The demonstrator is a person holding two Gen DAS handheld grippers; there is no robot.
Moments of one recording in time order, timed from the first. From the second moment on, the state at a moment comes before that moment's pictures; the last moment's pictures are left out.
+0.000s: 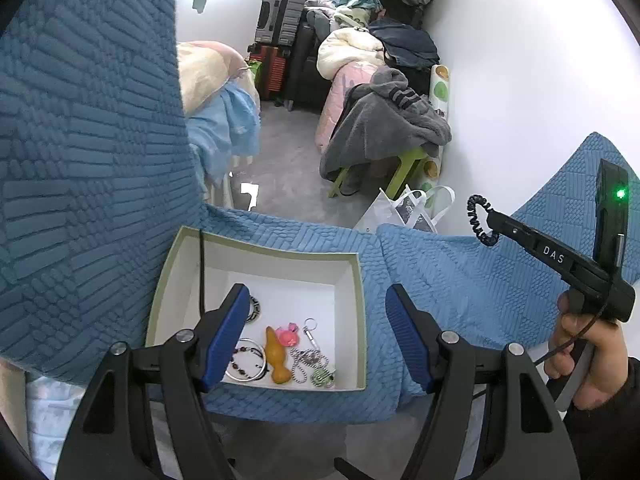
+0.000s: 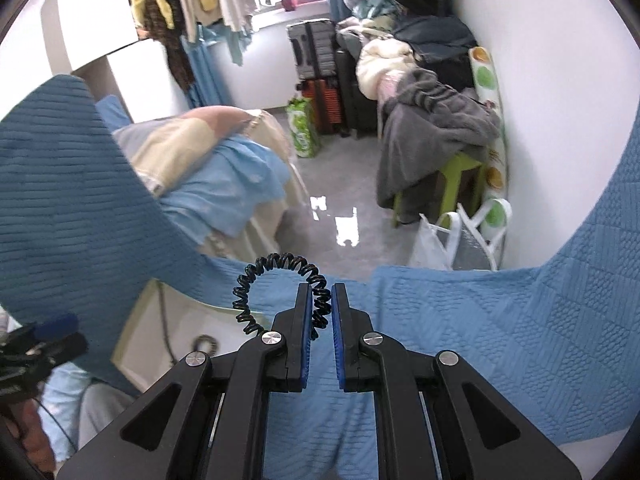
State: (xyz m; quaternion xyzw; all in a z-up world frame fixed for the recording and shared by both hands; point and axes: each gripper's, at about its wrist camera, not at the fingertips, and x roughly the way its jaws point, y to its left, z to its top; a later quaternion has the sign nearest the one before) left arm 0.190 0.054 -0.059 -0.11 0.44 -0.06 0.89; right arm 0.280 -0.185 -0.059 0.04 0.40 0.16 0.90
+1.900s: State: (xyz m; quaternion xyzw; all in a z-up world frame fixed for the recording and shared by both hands) left arm 0.122 0.101 0.004 -0.10 0.39 -0.01 0.92; right arm 0.164 -0.115 0.036 0.02 0.32 0.22 0.92
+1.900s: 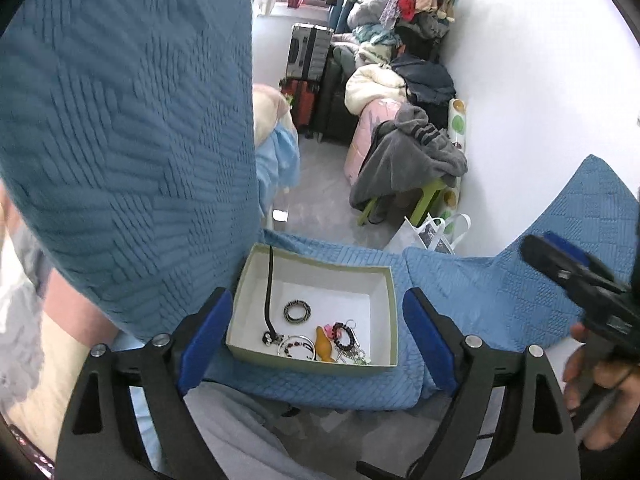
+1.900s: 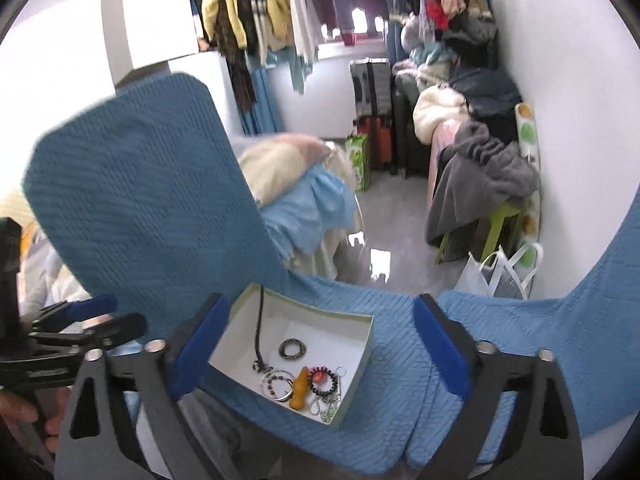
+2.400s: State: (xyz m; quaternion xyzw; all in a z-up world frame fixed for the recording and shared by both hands) left arm 0.087 0.081 0.030 -0.09 0.35 -0.02 0.93; right arm 0.099 -0.137 0.036 0.02 0.32 0.20 0.92
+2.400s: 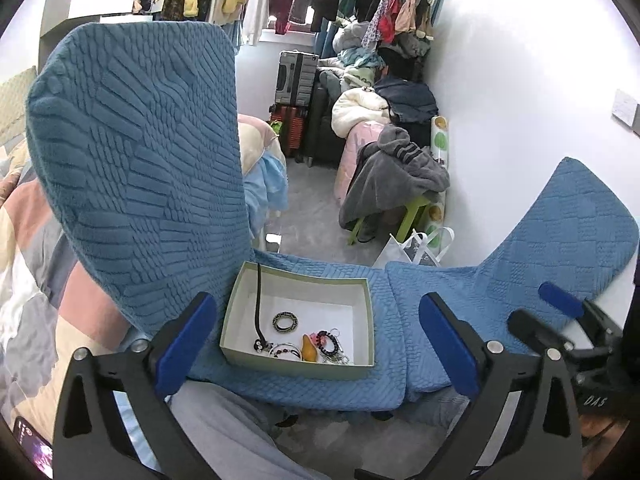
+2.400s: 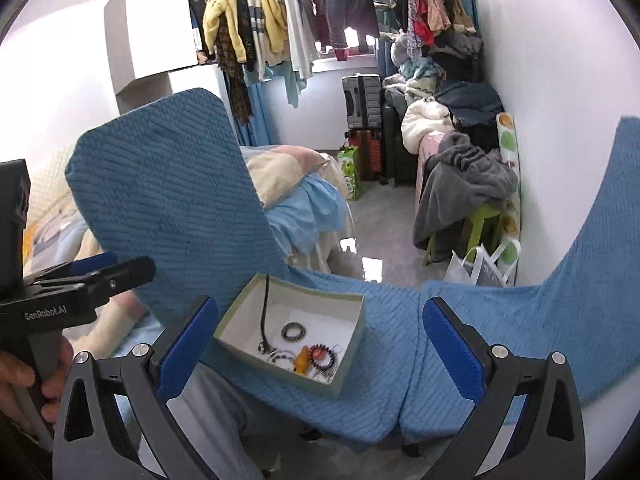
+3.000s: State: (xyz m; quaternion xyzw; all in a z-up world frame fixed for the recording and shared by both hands) left arm 0.067 0.080 -0.001 -0.07 0.40 0.01 0.91; right arm 0.064 -0.146 0.000 0.02 0.37 0.17 0.91
